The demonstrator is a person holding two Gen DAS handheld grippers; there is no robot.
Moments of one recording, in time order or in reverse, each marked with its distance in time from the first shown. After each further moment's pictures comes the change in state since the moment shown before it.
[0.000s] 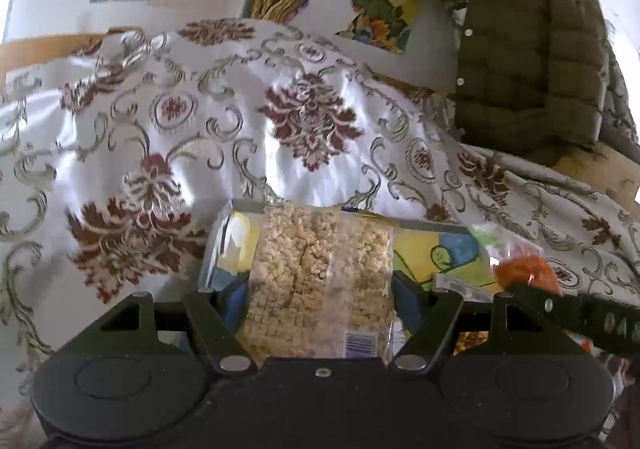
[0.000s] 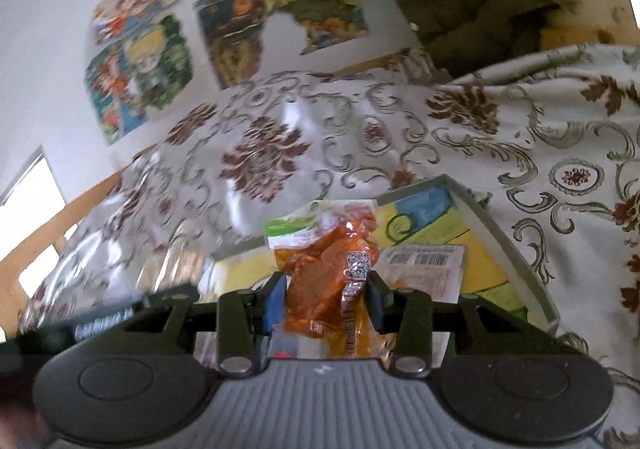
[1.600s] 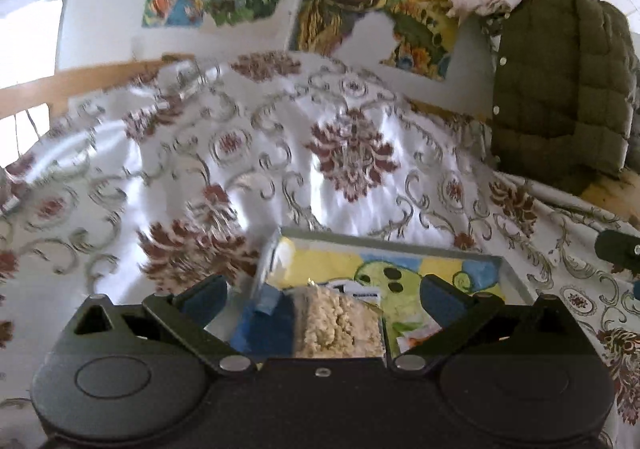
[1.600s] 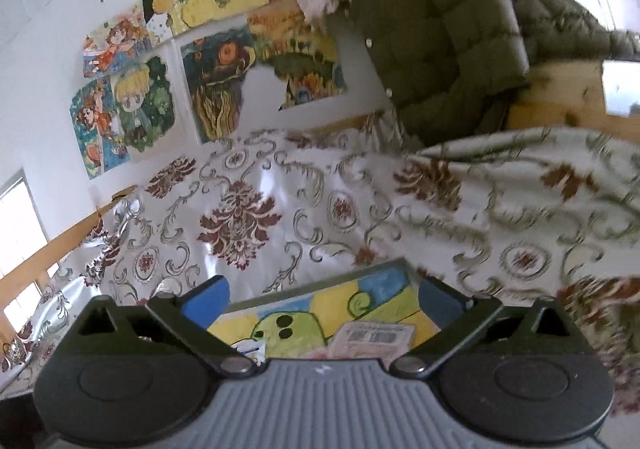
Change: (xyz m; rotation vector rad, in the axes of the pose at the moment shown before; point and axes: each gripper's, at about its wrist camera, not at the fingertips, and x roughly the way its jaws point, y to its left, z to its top) left arm -0.072 -0.022 0.021 -0.019 -0.074 0.165; right arm -0.070 0.004 0.053 -0.079 -0.125 -0.091
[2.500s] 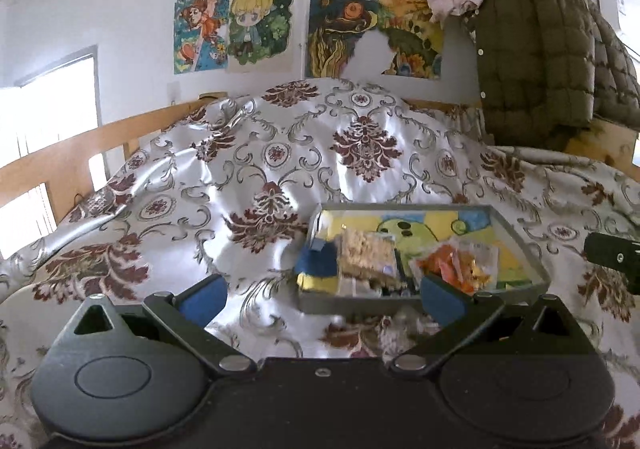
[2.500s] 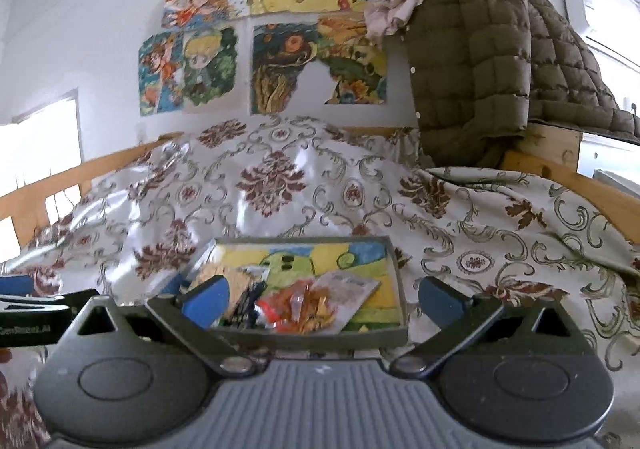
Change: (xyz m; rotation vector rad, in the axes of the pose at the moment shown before) left arm -0.170 -0.016 -0.067 0.142 -0.030 0.124; right arm -0.144 0.000 -0.051 -0.280 0.023 0.044
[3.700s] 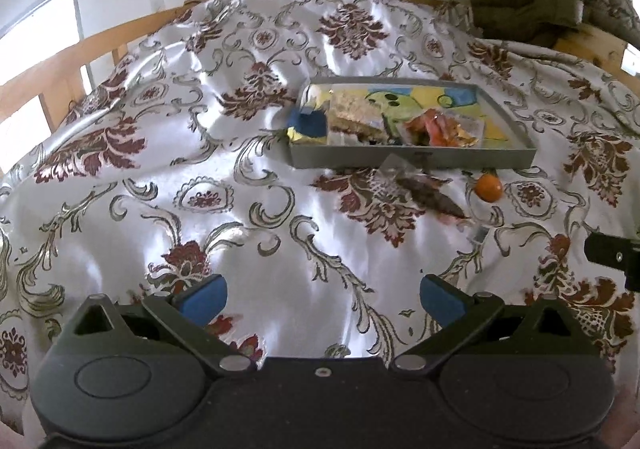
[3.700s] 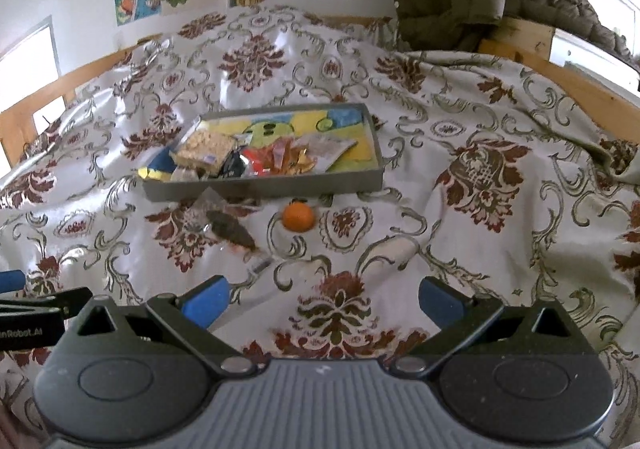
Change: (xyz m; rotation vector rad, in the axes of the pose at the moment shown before) left arm -0.021 -0.002 -0.061 0.027 0.319 -0.024; right arm -0.029 -0.004 -0.060 0.032 0.342 -0.049
